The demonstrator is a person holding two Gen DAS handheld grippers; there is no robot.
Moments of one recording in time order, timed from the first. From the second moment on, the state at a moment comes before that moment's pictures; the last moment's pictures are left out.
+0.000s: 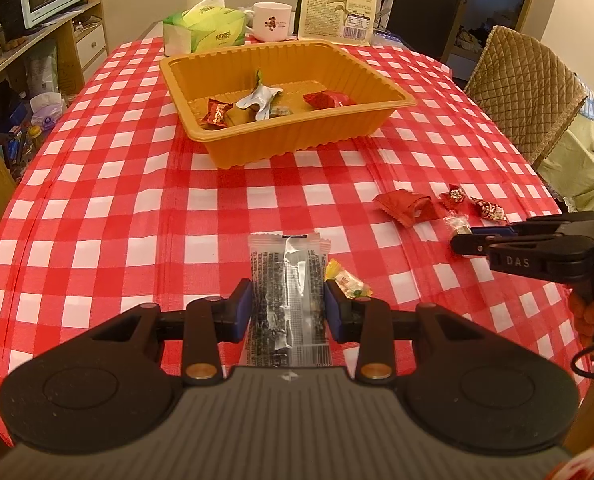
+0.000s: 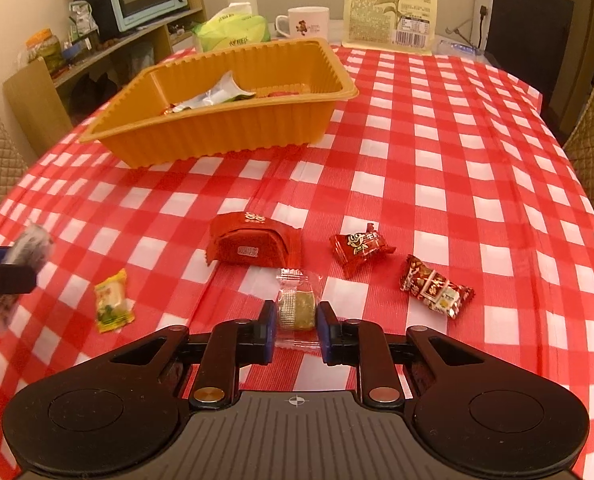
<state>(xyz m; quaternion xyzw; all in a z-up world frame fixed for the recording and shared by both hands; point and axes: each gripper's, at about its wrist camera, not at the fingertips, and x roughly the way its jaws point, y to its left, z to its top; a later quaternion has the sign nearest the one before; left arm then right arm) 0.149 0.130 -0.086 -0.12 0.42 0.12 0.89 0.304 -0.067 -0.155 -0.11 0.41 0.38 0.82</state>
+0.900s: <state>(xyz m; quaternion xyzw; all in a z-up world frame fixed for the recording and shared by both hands) 0.195 0.161 -0.035 -0.09 0.36 0.11 0.92 0.312 -0.041 -0.062 -0.03 0.35 0.44 0.83</state>
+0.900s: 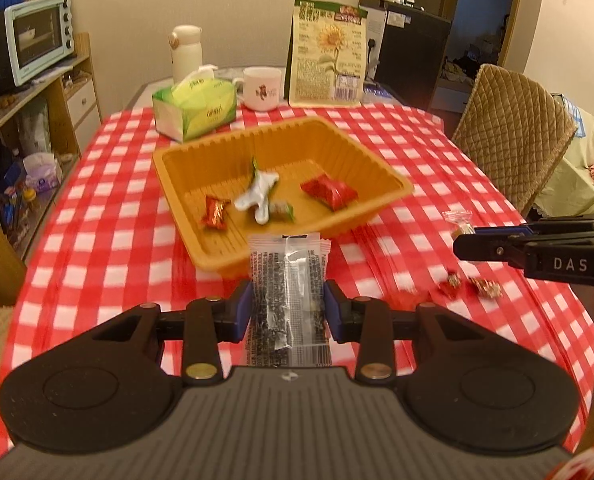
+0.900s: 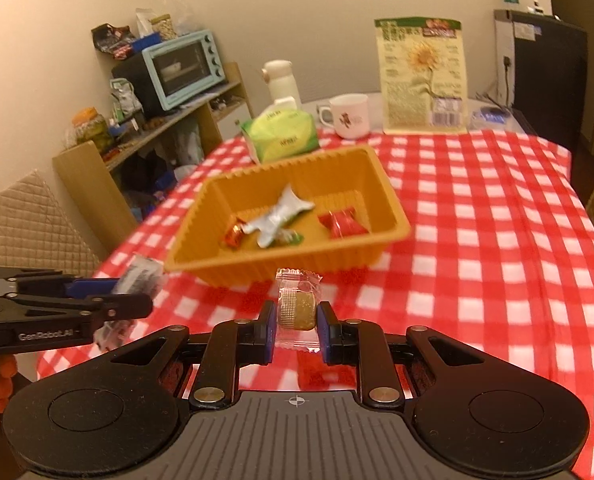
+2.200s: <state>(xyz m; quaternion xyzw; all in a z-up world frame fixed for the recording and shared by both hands) 0.335 0.236 -0.082 -0.09 0.41 0.09 0.91 0.424 0.062 -0.078 0.00 0.38 0.42 0.82</state>
